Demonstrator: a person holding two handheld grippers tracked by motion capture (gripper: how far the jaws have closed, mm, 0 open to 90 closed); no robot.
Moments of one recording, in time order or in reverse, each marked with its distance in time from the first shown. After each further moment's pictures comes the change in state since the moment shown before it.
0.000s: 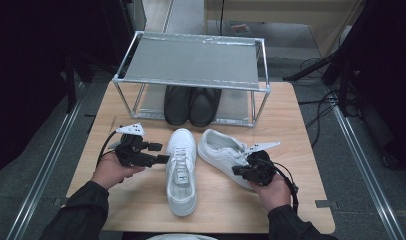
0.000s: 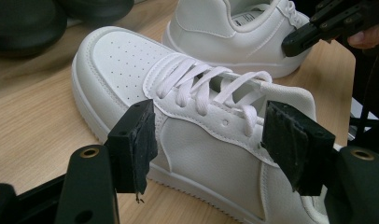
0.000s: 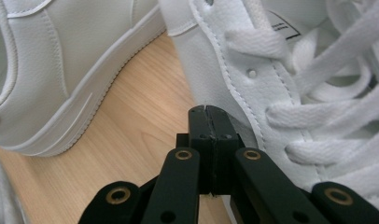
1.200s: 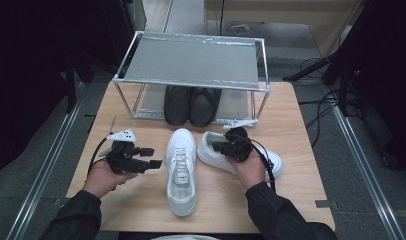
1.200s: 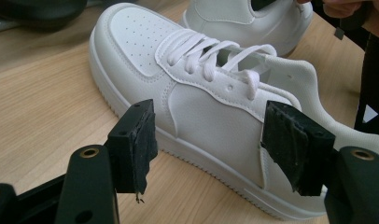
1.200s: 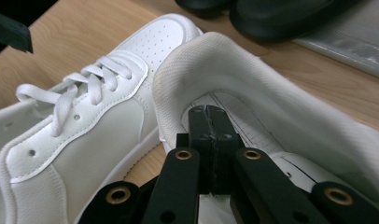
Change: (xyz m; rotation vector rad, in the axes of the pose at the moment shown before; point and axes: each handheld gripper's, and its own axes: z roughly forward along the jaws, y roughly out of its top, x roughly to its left) left arm -0.005 -0.022 -0.017 -0.005 0.051 -0.038; right arm 0.017 0.072 0.039 -0.104 -0.010 -0.025
